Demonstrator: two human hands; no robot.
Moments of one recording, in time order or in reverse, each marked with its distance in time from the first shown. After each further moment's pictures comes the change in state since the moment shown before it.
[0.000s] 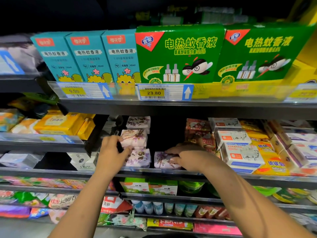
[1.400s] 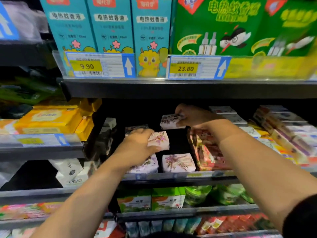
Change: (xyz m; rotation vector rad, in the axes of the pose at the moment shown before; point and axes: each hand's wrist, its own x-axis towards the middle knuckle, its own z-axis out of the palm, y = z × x) left_hand 0.048 0.027 0.027 0.233 -0.368 0.424; right_hand 0.094 0.038 -0.070 0.056 0.395 0.021
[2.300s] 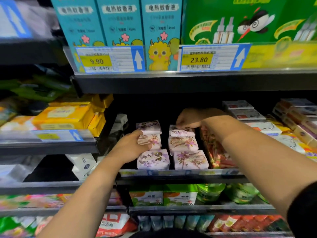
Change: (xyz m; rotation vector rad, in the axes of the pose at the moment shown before) left_hand -0.013 -0.060 -0.001 -0.233 -0.098 -0.270; right_hand 0.024 -0.037 0.020 -0.271 -0.361 -0.116
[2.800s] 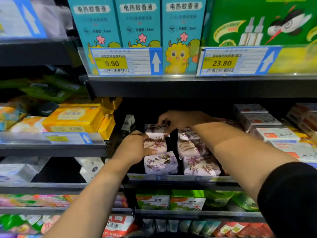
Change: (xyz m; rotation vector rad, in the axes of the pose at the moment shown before) left_hand 0.004 -0.003 -0.011 0.173 0.029 0.064; right_hand 0.072 -0.035 0.007 0.325 0.107 -0.252
